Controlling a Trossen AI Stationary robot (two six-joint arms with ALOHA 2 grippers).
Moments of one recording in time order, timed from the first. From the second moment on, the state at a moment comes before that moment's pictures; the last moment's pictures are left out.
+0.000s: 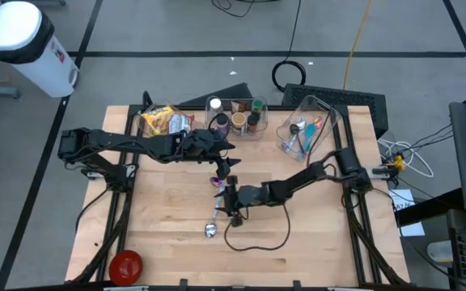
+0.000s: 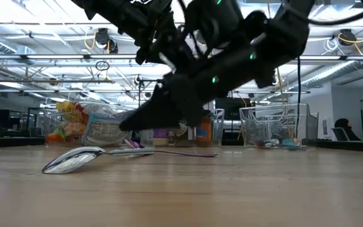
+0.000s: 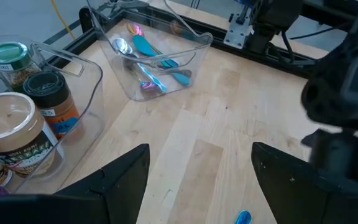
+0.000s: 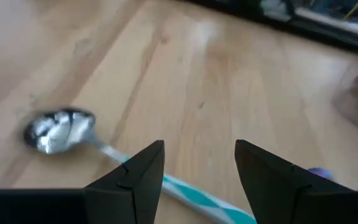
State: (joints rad) left arm 0.10 1.49 1.04 -0.04 -0.10 -0.25; right arm 0.19 2.09 1.08 0.60 0.15 -0.17
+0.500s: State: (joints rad) left arm 0.10 1.49 1.04 -0.04 -0.10 -0.25; right arm 0.10 2.18 1.13 0.41 -0.12 -0.12
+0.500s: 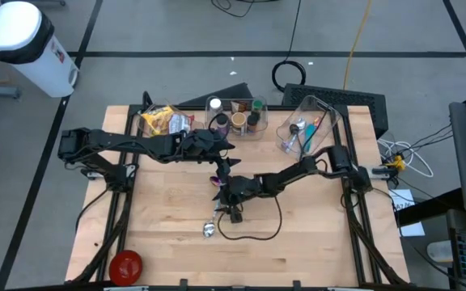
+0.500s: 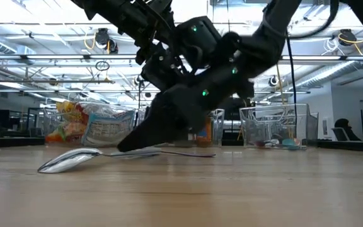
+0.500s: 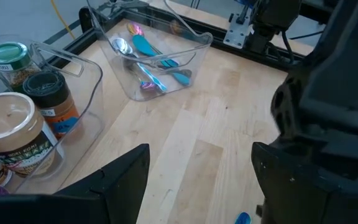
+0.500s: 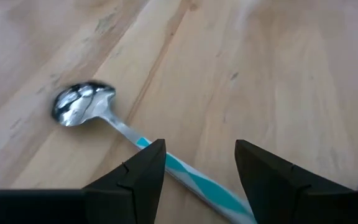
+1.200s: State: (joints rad) left arm 0.10 1.49 1.04 -0.04 -0.10 -0.25; right arm 0.23 1.97 1.12 0.07 -0.12 -0.13
